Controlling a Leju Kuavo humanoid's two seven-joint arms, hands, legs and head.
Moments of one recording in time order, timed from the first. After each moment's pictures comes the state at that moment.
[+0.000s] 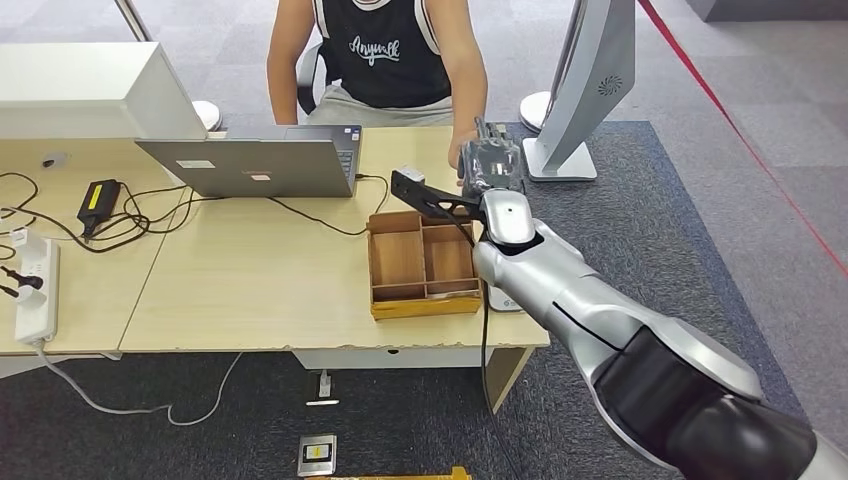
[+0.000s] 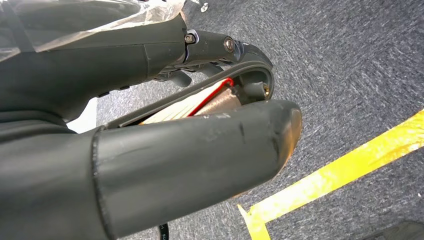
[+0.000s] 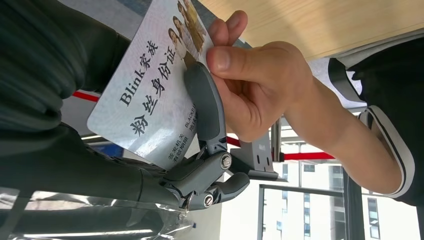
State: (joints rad) left arm -0.16 0.03 -1.26 -0.25 0.31 0.47 0.28; right arm -1.08 0.02 1.04 -0.48 0.70 -0.37 0.55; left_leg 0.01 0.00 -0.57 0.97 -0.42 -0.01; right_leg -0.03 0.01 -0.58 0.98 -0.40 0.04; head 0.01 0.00
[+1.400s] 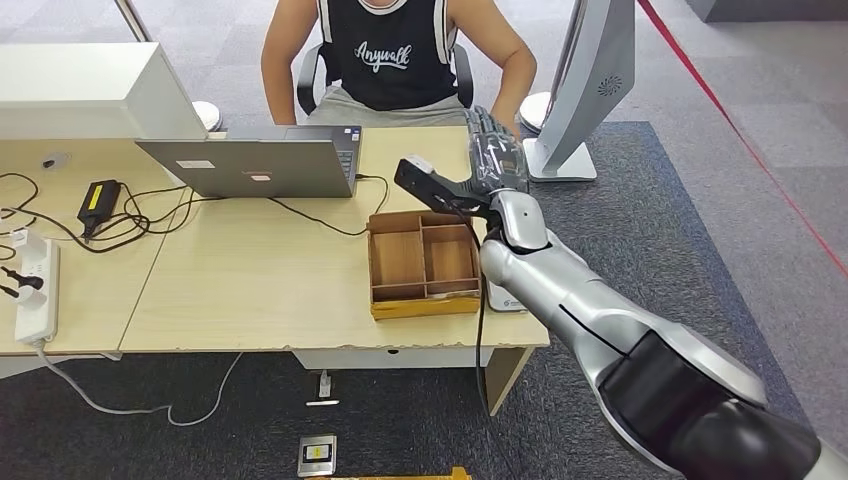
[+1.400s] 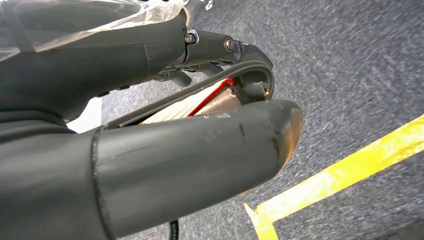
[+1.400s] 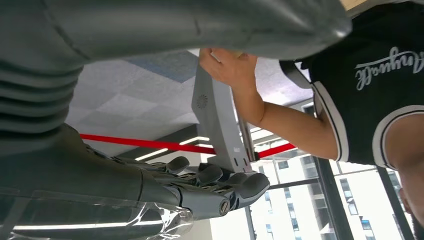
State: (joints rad) left arm -0.13 0.03 -1.26 -0.25 0.31 0.49 0.28; right arm -1.05 -0.01 0.99 -0.52 0.55 -0.54 0.37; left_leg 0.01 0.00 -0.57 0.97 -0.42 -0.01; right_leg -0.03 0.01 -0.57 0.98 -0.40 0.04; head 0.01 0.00
